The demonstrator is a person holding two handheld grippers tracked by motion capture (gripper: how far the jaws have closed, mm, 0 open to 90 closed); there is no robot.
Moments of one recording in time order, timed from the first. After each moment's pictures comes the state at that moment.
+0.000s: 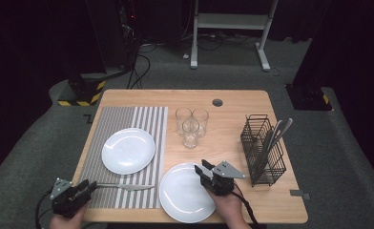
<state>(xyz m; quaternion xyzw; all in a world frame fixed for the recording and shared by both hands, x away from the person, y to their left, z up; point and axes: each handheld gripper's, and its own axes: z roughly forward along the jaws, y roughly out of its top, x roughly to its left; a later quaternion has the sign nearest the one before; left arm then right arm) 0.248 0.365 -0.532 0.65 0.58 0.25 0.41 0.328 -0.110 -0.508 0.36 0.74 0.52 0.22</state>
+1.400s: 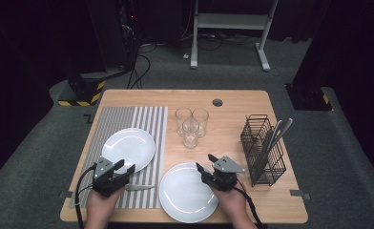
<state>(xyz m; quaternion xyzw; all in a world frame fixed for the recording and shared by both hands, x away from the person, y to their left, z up) 0.303 0.258 -0.491 0.71 0.49 0.25 0.44 0.339 -0.116 -0.496 0.35 0.76 0.49 0.25</state>
